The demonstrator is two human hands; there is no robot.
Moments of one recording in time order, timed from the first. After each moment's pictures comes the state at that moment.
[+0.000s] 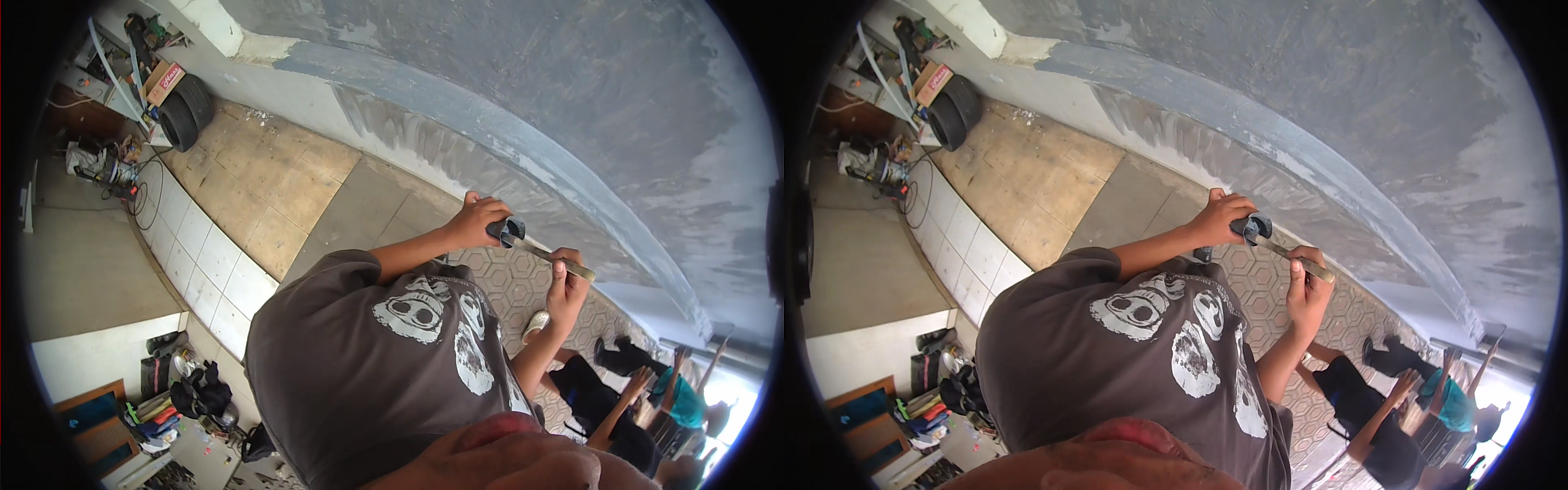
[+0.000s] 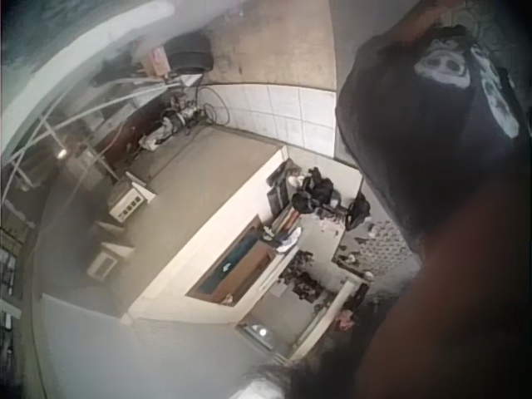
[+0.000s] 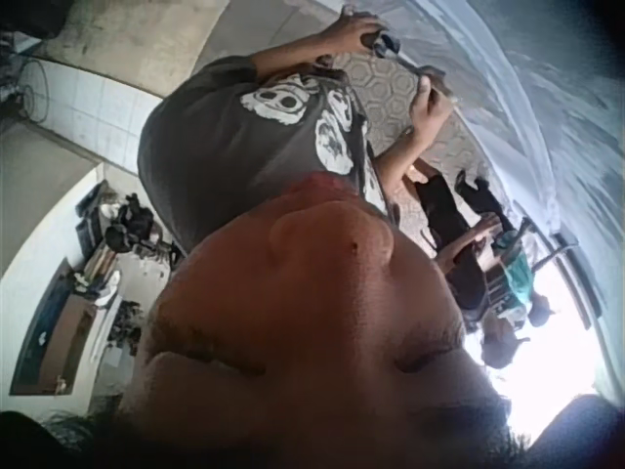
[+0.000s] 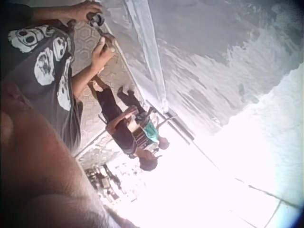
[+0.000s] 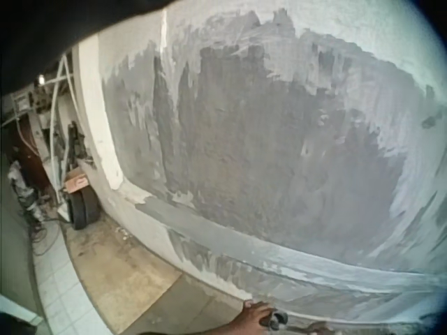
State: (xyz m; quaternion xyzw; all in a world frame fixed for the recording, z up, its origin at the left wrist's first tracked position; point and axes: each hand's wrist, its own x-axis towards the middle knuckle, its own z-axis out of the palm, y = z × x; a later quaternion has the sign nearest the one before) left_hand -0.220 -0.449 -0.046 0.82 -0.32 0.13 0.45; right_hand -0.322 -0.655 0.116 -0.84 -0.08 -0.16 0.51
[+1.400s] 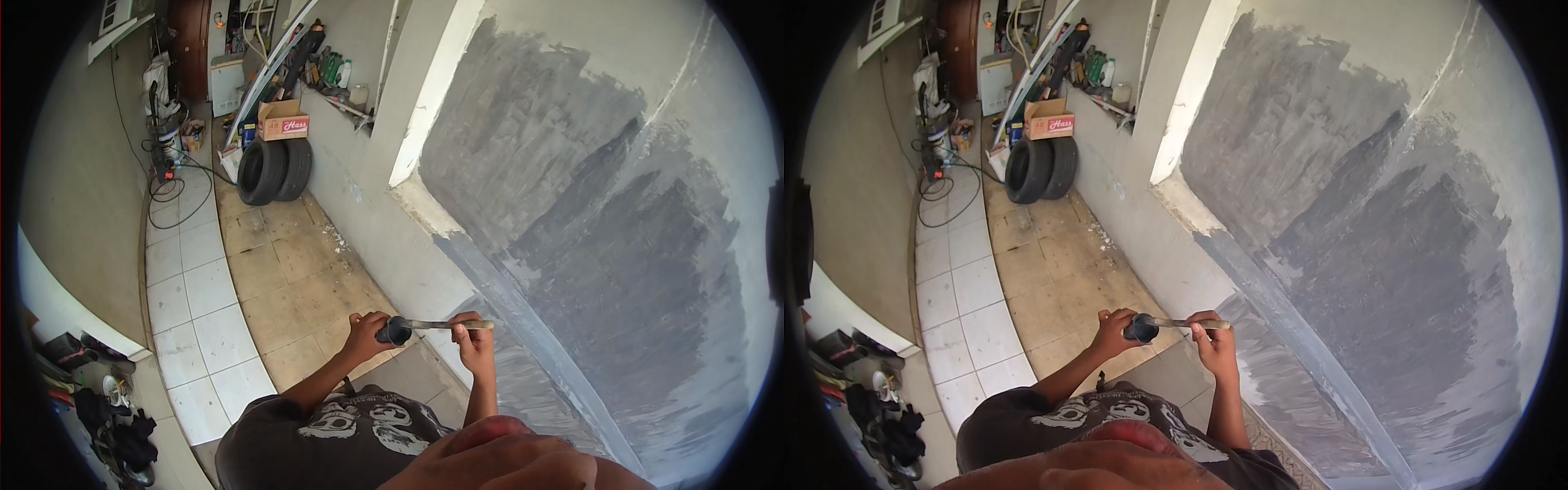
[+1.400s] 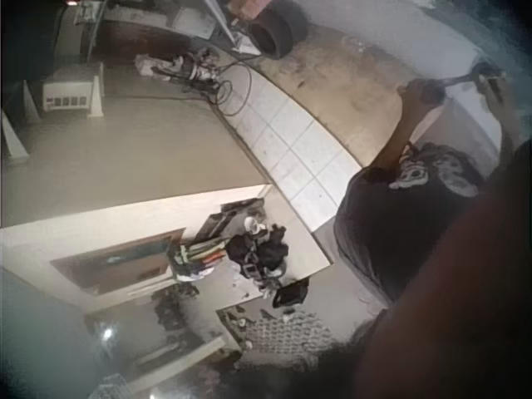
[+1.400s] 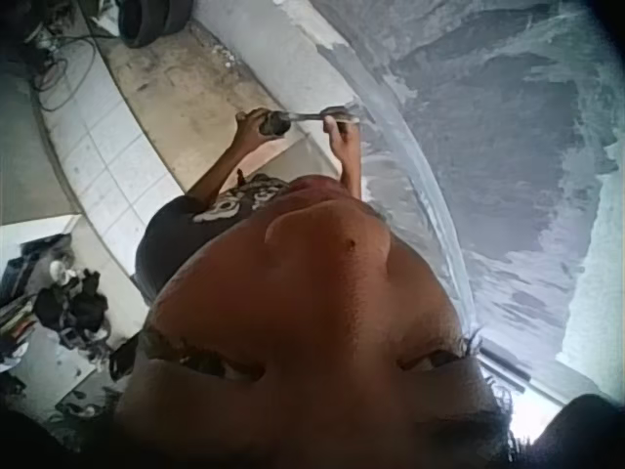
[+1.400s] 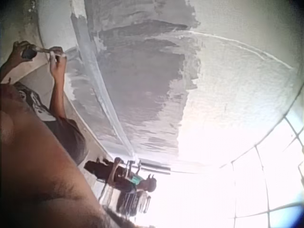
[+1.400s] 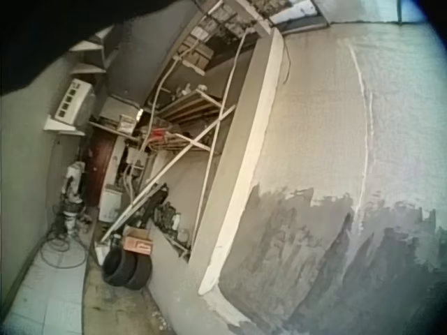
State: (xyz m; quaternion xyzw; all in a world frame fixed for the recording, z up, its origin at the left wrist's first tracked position) left_hand -0.357 0.300 -0.006 0.89 0.05 0.27 0.37; right_hand -0.256 0.077 0.152 -0.70 -0.38 0.02 0.60
